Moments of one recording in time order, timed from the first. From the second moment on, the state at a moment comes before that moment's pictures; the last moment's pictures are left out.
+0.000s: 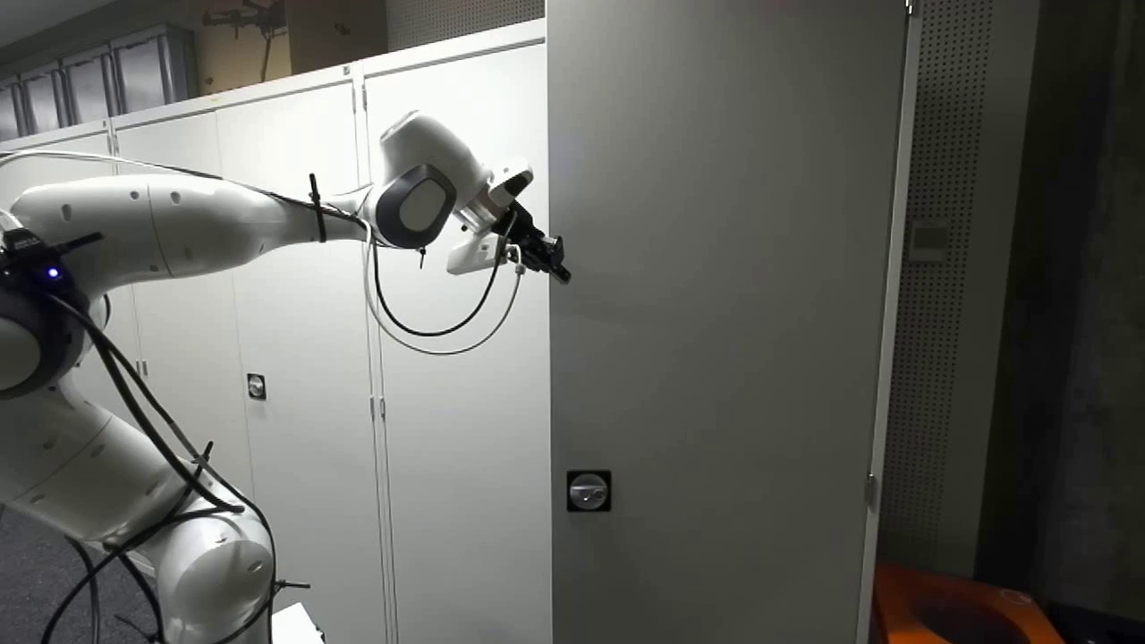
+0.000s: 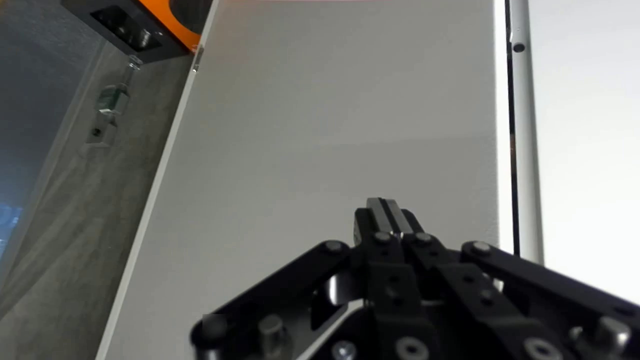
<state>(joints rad) 0.02 -0.64 -0.23 -2.10 -0.09 2.40 -0.26</state>
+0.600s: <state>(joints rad) 0.15 -0.53 -0.32 -2.04 0.11 2.46 -0.51</state>
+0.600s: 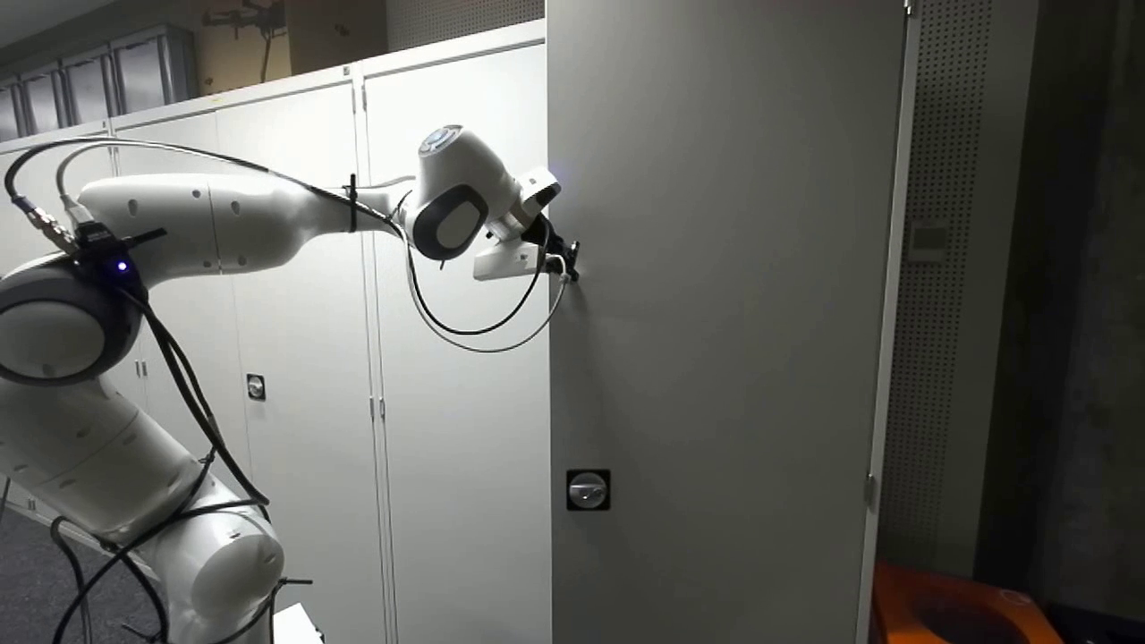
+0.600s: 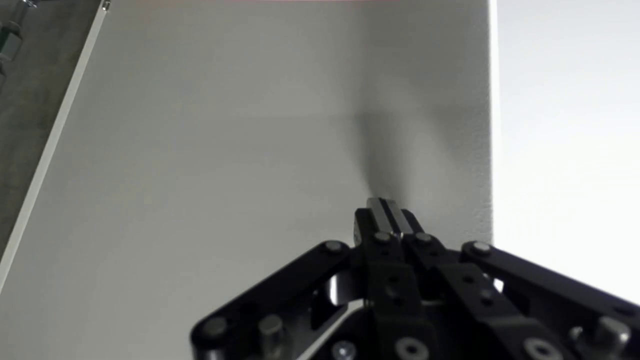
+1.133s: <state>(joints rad) 0.21 -0.44 -0.34 -1.94 0.24 2.46 -0.66</state>
